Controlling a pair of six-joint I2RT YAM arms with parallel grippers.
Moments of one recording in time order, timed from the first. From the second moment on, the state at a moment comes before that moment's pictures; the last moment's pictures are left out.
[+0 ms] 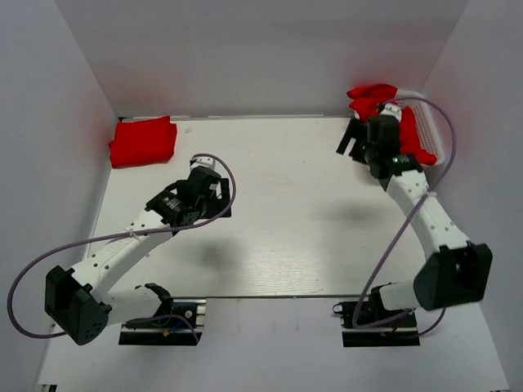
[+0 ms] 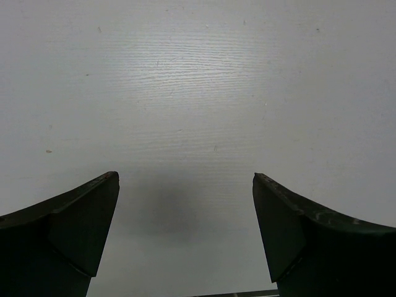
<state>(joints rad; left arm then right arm) -0.64 1.16 1.01 -0.72 -0.35 -0.51 0.24 1.31 1.15 -0.37 0.16 0.42</state>
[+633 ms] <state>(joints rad) -0.64 1.39 1.18 -0.63 -0.37 -0.45 -0.14 2.22 2.12 -0.65 0.14 0.19</state>
